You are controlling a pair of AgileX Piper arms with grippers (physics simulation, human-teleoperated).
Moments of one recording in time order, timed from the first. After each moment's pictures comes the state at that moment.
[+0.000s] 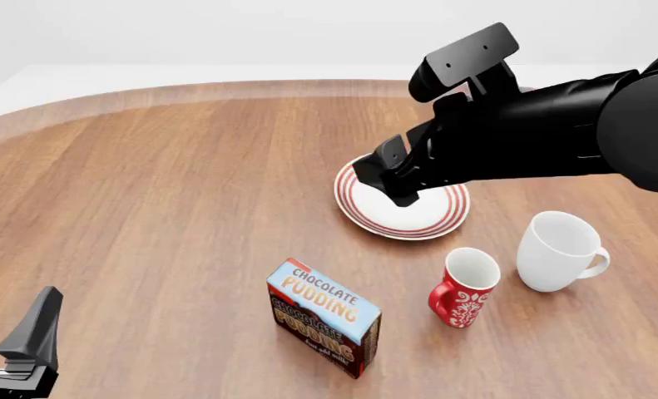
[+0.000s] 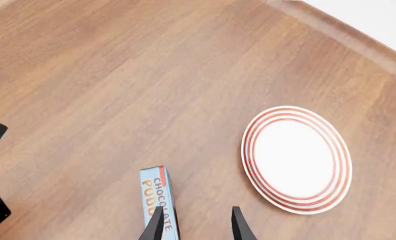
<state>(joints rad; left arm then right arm) 0.00 0.01 0.00 -0.01 0.00 0.69 1.24 -1.22 0.67 -0.04</state>
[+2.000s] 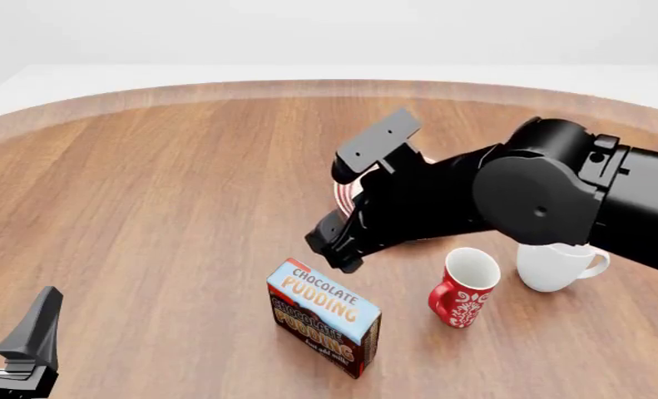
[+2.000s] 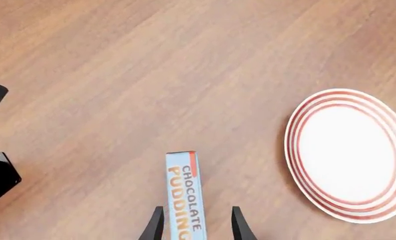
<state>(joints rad) 0.00 0.01 0.00 -0.01 0.00 0.82 1.38 -1.14 0.60 -0.02</state>
